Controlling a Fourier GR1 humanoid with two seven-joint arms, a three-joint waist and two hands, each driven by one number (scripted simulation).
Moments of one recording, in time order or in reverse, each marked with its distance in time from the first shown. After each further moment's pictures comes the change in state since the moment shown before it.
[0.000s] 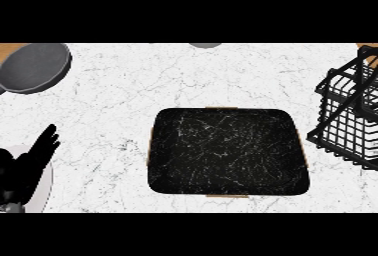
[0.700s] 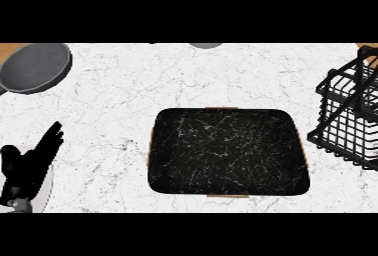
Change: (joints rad) left arm -0.026 -0.019 -0.005 0.023 -0.023 0.008 -0.008; right arm -0.131 -0.160 0.047 0.231 0.064 0.139 -0.254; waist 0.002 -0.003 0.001
